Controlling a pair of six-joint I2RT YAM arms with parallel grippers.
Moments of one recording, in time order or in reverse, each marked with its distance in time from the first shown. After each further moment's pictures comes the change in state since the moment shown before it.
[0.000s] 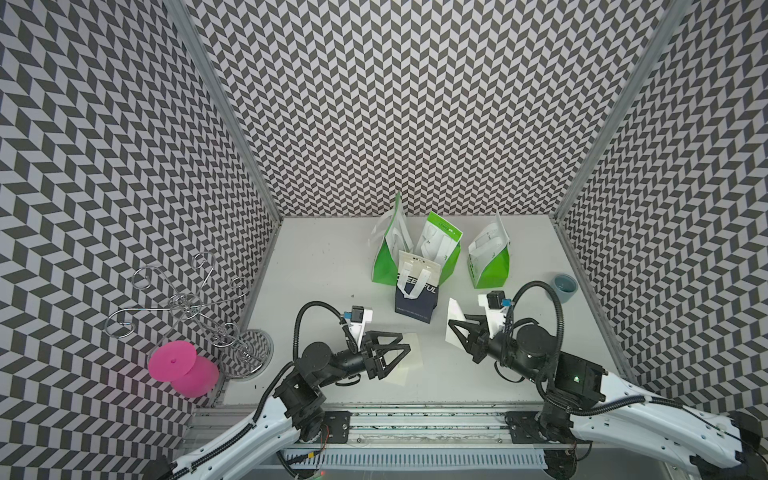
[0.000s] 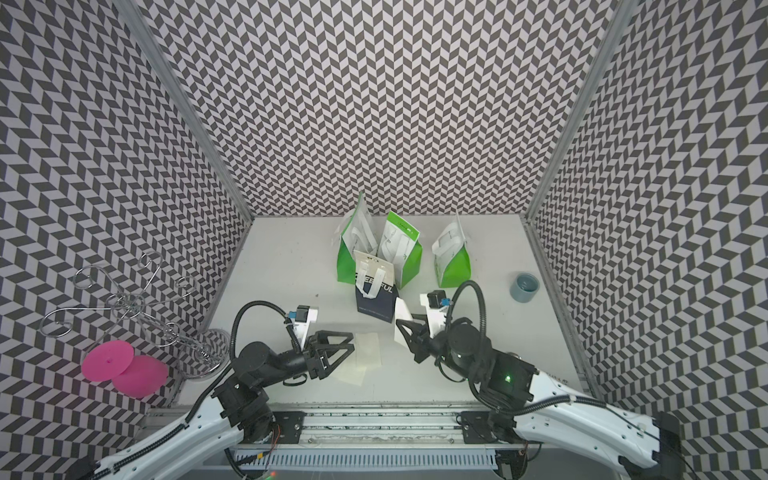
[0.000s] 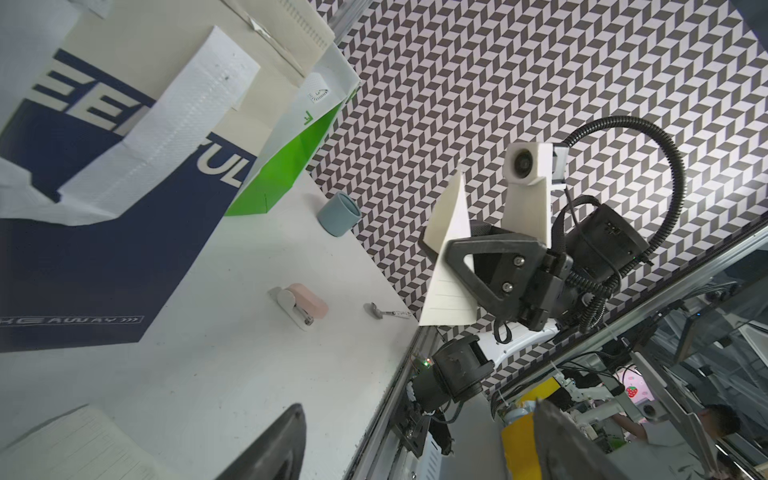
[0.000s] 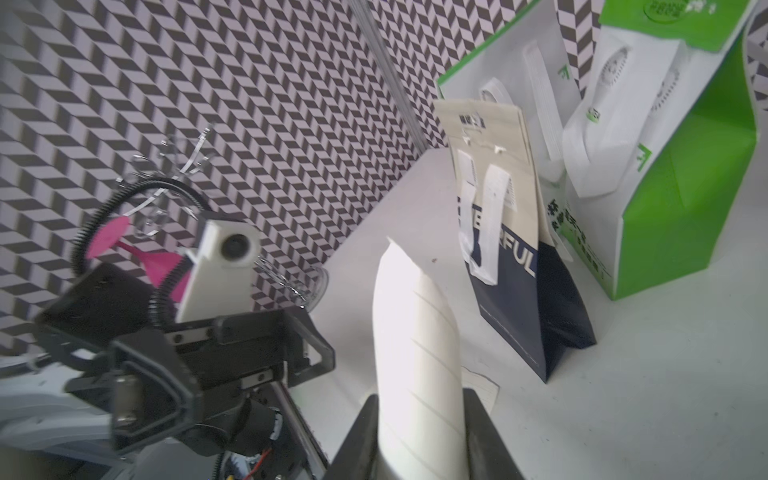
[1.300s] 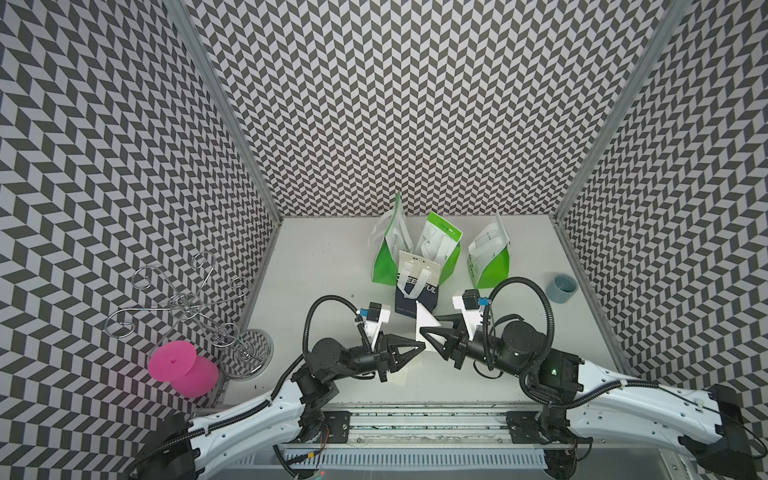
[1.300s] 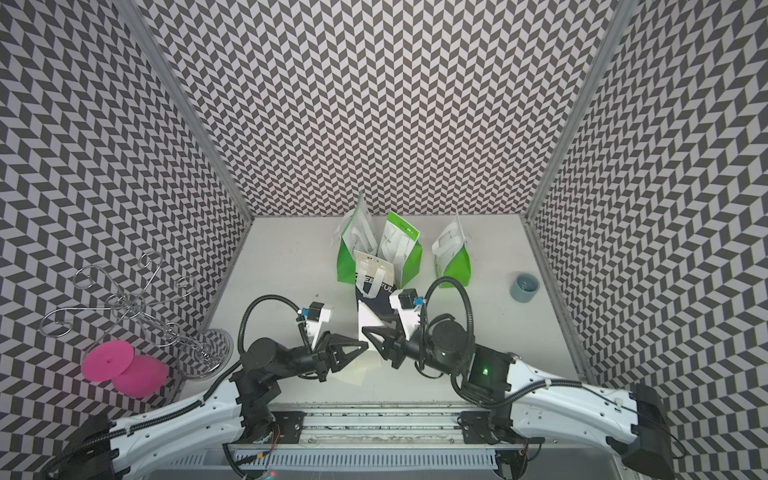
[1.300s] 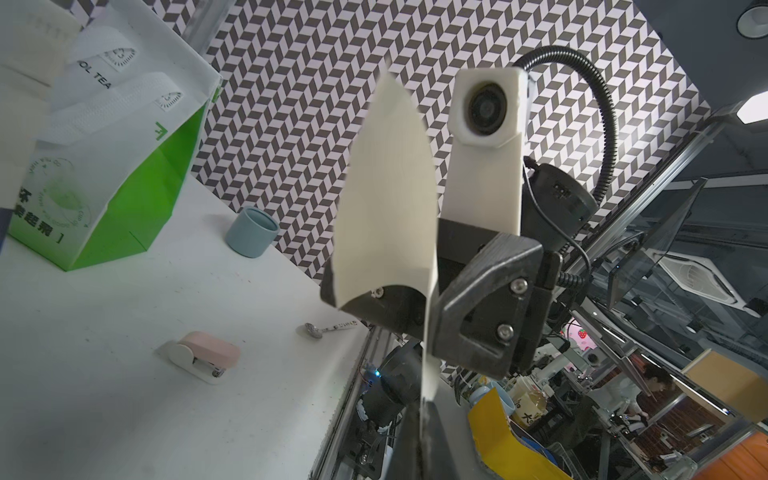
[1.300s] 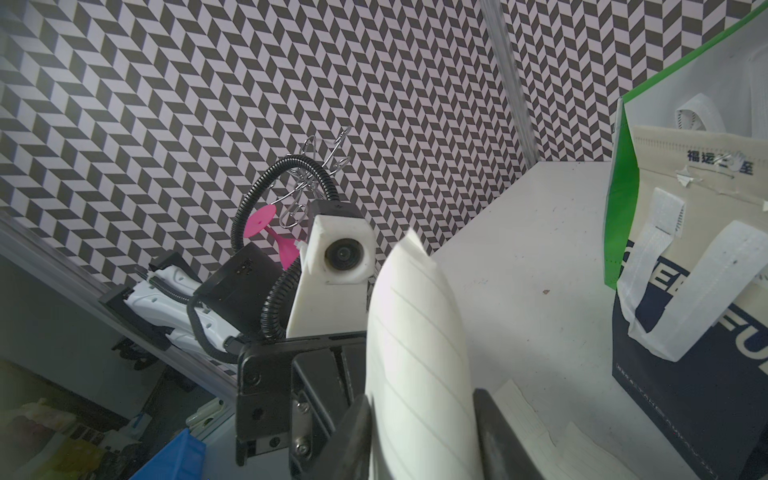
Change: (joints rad) left arm -0.137 0.188 0.080 0.268 0.006 0.058; right arm 0.100 0.192 0.076 0.235 -0.141 -0.025
